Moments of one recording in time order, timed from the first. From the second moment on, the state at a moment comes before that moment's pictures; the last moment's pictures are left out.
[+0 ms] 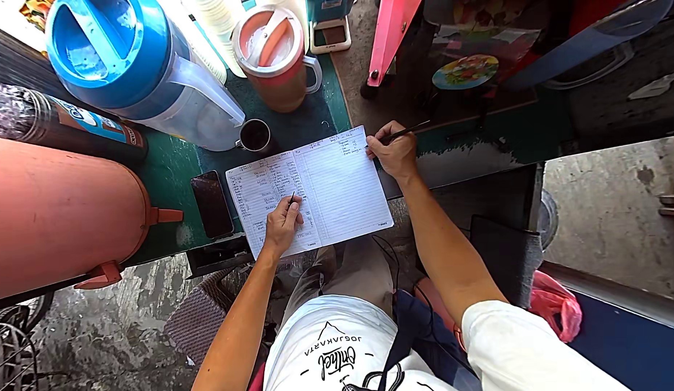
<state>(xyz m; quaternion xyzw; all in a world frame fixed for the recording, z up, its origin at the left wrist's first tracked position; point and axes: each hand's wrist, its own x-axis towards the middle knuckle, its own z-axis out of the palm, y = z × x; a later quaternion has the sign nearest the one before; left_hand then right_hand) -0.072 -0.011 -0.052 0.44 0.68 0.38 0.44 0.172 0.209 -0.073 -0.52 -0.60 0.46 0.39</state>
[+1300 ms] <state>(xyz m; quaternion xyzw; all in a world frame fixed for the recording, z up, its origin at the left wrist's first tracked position) -0.071 -0.013 -0.058 0.46 0.69 0.38 0.41 0.173 0.221 -0.076 -0.48 -0.60 0.50 0.39</state>
